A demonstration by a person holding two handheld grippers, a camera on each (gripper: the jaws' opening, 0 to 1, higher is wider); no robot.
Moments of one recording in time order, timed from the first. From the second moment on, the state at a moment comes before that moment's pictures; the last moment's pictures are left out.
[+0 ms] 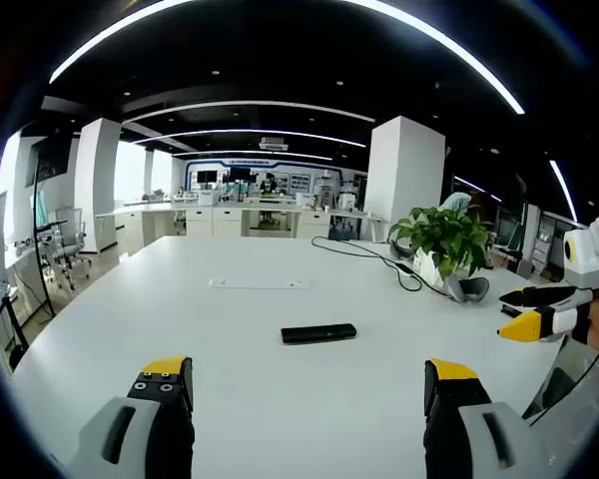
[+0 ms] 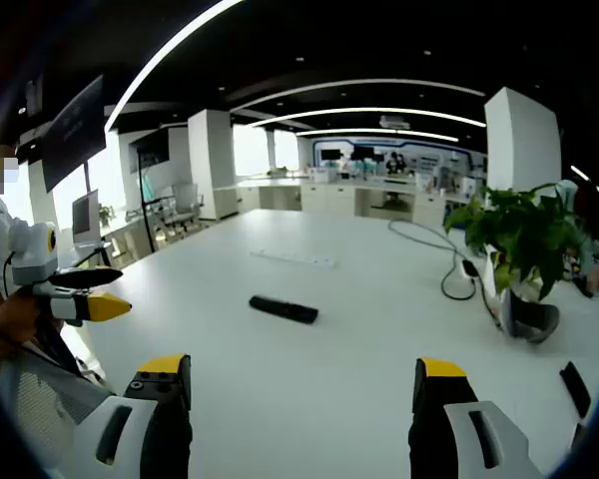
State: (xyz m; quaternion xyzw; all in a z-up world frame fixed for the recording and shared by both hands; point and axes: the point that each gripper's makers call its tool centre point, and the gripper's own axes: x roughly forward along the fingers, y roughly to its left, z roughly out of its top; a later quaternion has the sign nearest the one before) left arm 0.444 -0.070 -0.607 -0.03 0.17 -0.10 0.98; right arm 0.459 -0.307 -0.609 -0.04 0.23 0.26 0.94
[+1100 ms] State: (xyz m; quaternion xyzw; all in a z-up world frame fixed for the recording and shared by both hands) left arm 0.444 -0.068 -0.606 -0.04 0.17 -0.10 0.98; right arm 0.458 -0.307 -0.610 -0.04 0.23 0.26 0.94
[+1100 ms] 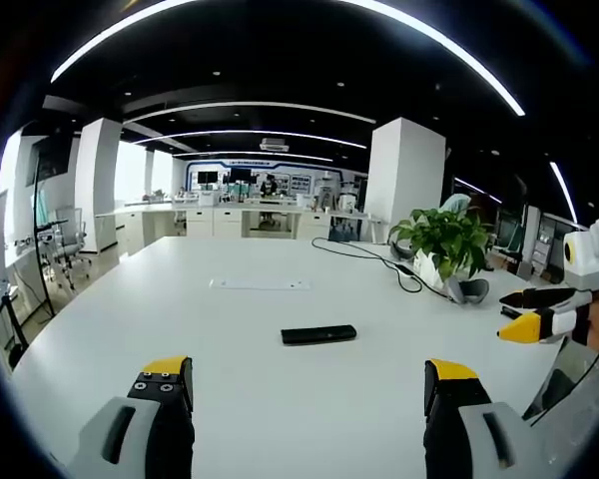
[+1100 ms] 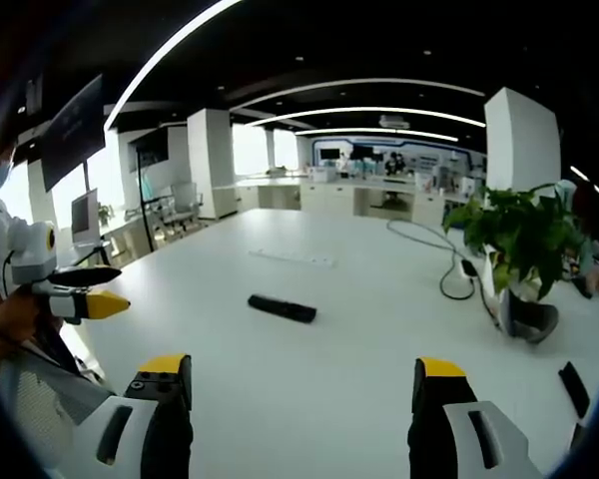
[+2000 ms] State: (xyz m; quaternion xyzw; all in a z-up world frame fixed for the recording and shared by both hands) left arm 0.452 -0.072 -0.597 -0.03 0.17 -0.11 0.98; right arm 0.470 -0.295 -0.590 -0.06 0.19 0.28 0.94
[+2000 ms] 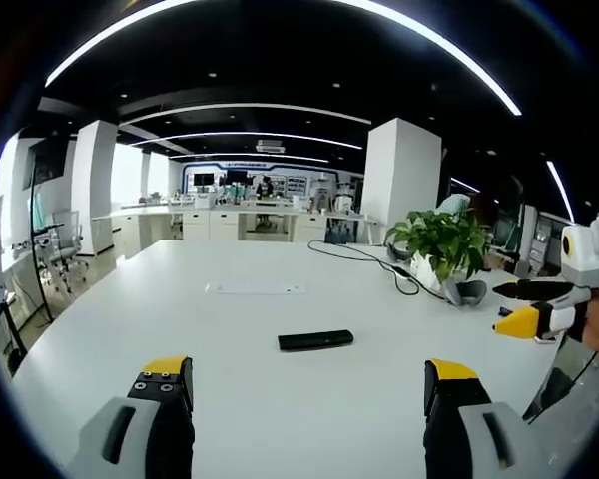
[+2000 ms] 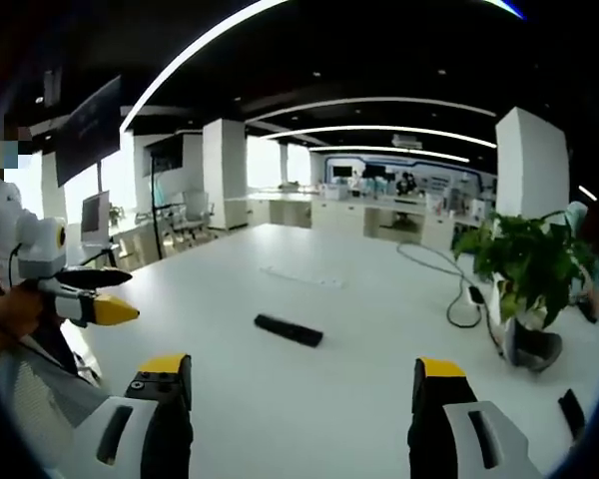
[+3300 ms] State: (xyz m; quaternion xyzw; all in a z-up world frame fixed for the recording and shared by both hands) left arm 0.593 -0.076 -0.592 0.07 0.17 -0.26 0.95; right arm 0.597 -0.277 -0.579 -0.20 0.17 0.37 0.89
